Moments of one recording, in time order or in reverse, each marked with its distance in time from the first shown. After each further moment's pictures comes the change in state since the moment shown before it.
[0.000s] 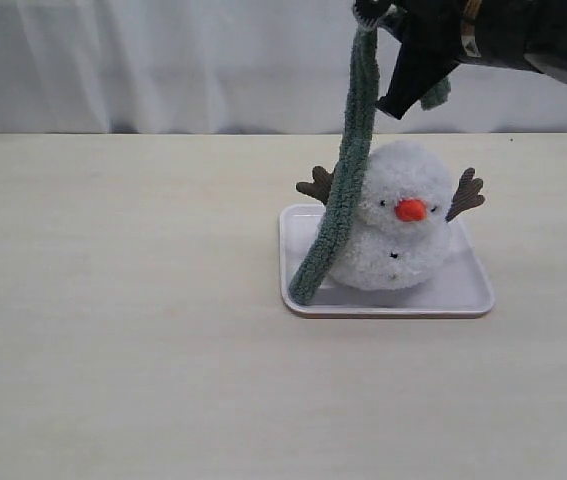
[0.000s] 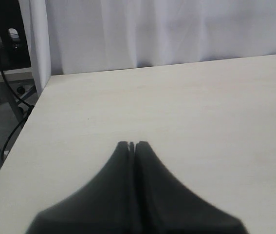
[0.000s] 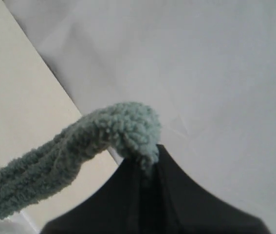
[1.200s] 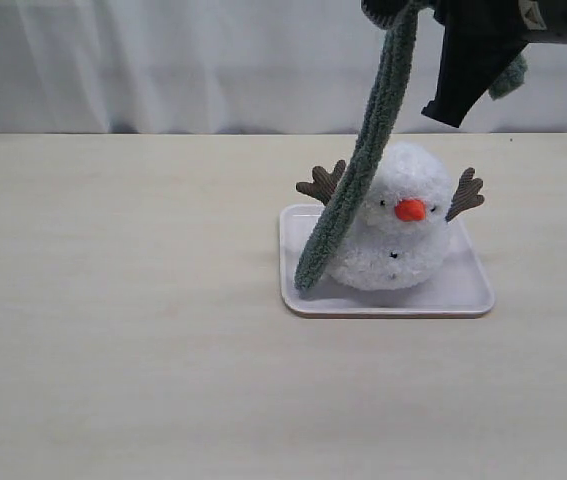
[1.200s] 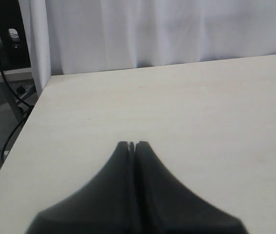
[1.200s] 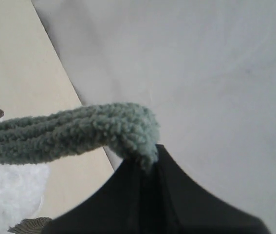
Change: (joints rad) left arm 0.000 0.000 0.000 0.000 0.000 0.000; right arm 0.268 -0.266 0.048 0.008 0.462 -0.204
